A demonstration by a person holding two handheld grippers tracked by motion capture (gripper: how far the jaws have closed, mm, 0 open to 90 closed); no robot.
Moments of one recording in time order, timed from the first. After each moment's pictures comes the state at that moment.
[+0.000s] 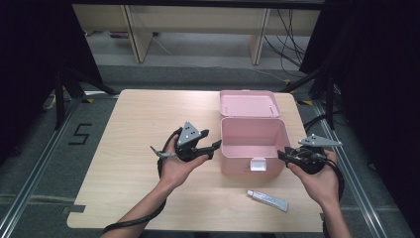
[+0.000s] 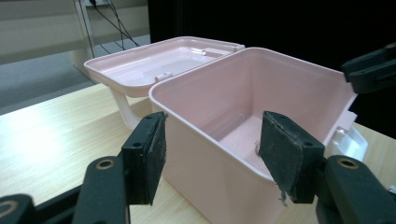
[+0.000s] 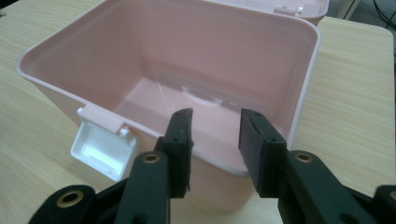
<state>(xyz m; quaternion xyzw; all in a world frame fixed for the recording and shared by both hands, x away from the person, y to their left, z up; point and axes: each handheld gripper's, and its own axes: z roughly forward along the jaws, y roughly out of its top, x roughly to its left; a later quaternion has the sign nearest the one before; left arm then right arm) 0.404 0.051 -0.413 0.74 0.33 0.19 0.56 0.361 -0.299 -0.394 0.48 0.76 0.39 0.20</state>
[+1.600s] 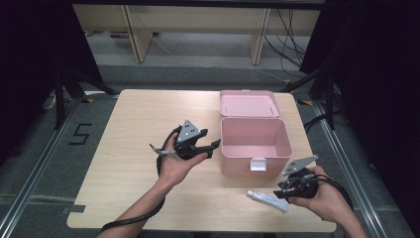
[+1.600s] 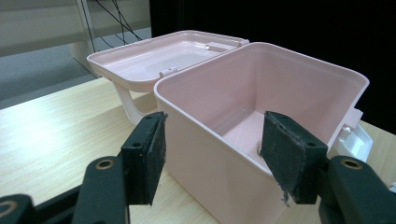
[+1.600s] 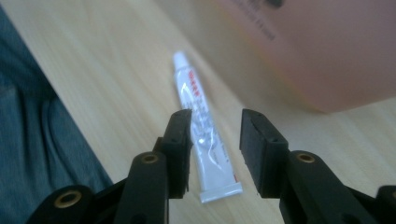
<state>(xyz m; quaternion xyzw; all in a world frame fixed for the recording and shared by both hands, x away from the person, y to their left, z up) 0.407 0.053 -0.409 0.75 0.33 0.19 0.55 0.328 -0.286 -0.417 0.33 0.92 0.22 0.06</state>
